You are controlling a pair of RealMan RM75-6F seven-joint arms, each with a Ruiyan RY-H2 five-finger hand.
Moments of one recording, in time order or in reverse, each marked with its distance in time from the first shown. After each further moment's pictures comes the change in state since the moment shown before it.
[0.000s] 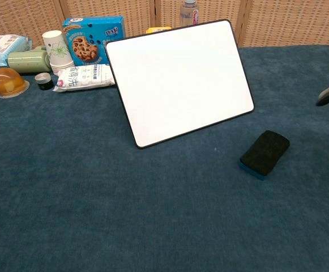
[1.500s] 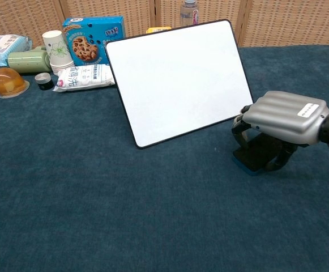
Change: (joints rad) left arm -0.003 0.006 -0.009 -0.002 -0.020 -0.002 -0.015; right arm 0.258 -0.325 0.026 0.155 0.071 -0.174 -0.211
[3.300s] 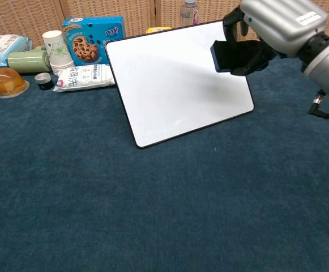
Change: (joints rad) left arm -0.003 0.001 0.000 -0.008 -0.006 -0.010 0.008; right arm 0.094 -0.225 0.214 0.311 0.015 0.385 0.080
